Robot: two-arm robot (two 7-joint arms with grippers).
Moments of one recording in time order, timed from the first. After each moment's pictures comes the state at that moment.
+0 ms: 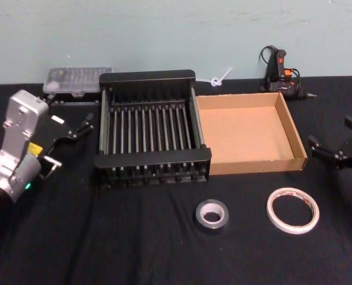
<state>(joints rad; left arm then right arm) -0.20 0.60 0.45 -1.41 -0.25 -0.12 0.03 -0.06 0.74 -0.23 -1.71 0.43 0.09 0.13</state>
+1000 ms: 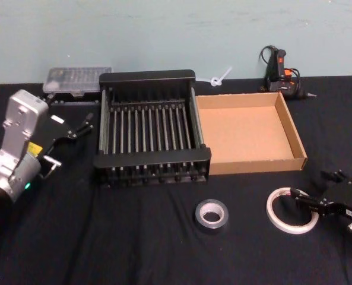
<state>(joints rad) -0.20 0.60 0.45 -1.41 -0.25 -0.12 0.03 -0.14 0.73 -0.22 -1.72 0.48 0.26 0.28</state>
